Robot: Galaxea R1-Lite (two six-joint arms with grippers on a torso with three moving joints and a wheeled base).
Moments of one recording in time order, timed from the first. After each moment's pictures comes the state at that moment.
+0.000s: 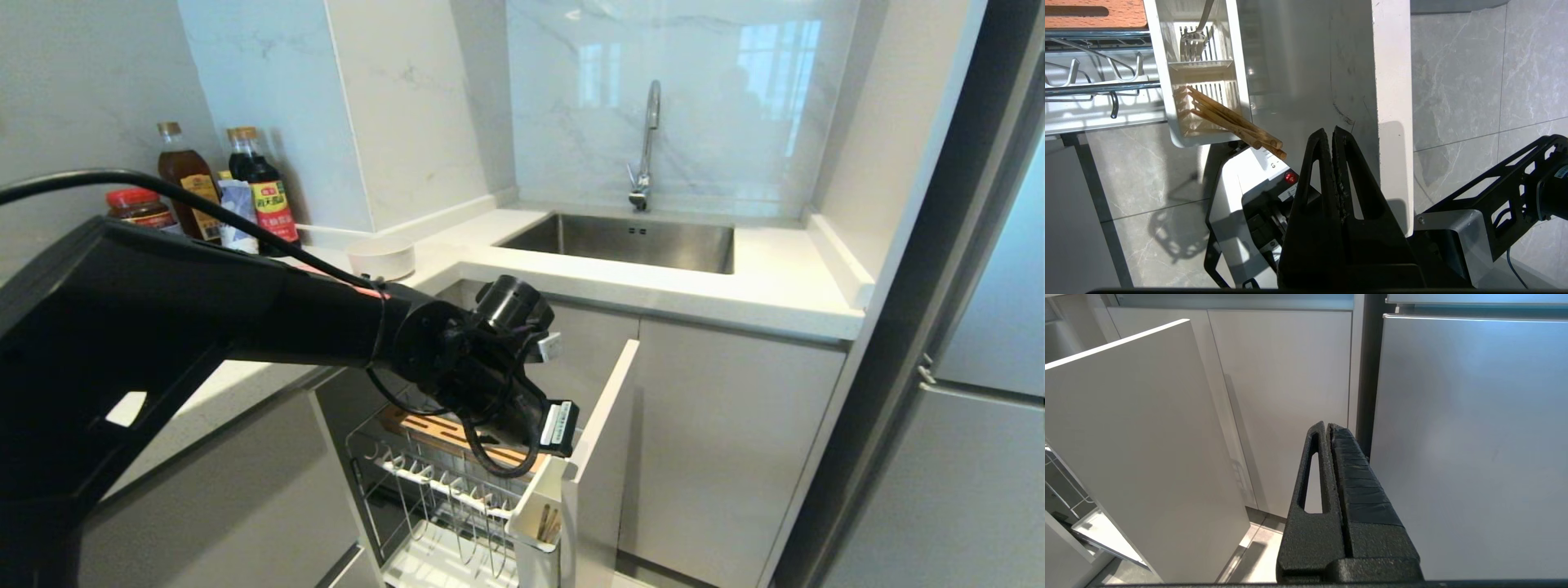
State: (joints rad) left arm -0.67 2.10 -1.49 0.43 -0.25 -0.27; right arm 0.00 0.00 0.00 0.00 -0.01 0.05
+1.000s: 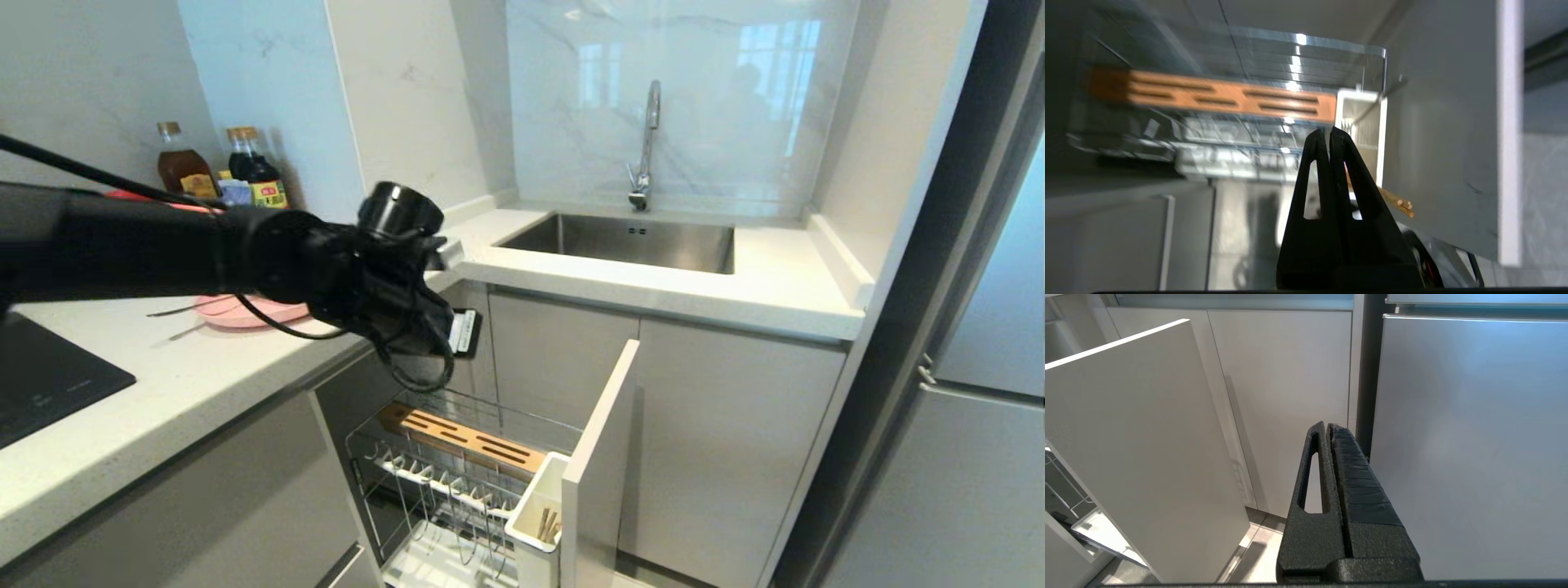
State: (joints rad) left arm -0.45 1.92 -1.54 0.42 0.02 -0.12; right arm 0.00 0.00 0.00 0.00 -0.01 0.05
